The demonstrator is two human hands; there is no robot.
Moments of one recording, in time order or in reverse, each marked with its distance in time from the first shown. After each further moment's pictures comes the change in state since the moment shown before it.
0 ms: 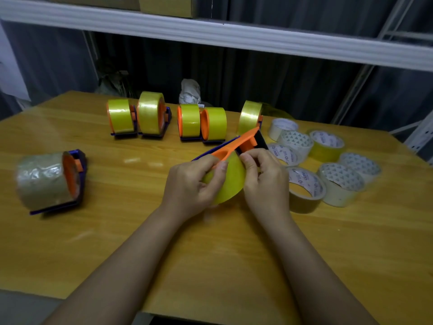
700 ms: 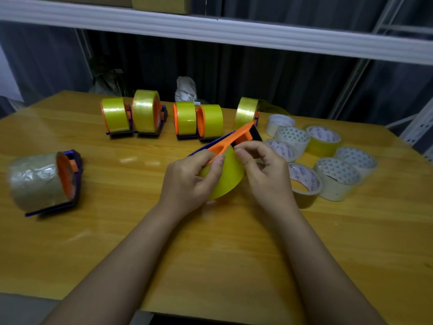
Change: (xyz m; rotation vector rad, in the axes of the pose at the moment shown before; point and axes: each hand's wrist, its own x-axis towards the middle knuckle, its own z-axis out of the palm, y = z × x) left_hand 0.000 -0.004 0.004 -0.057 -0.016 -0.093; right_hand 0.009 -0.001 -0.013 0.327 -0.161 0.133
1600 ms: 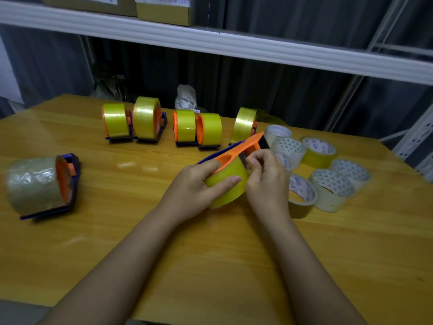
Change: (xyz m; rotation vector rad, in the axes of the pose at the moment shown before) left_hand 0.009 0.009 -0.002 -0.230 -0.308 -0.172; right_hand 0.005 0.006 0.003 -0.376 0.192 -0.045
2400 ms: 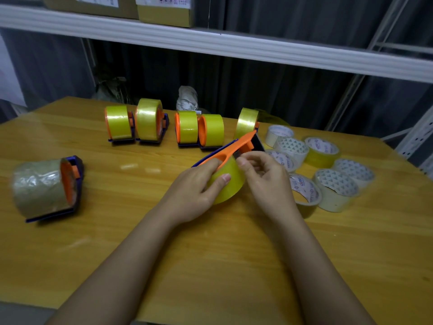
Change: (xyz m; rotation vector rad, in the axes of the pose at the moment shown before) left_hand -0.002 0.002 -0.011 0.228 -0.160 -0.113; right_hand 0.004 -0.002 -0.007 0.260 -0.242 0.186
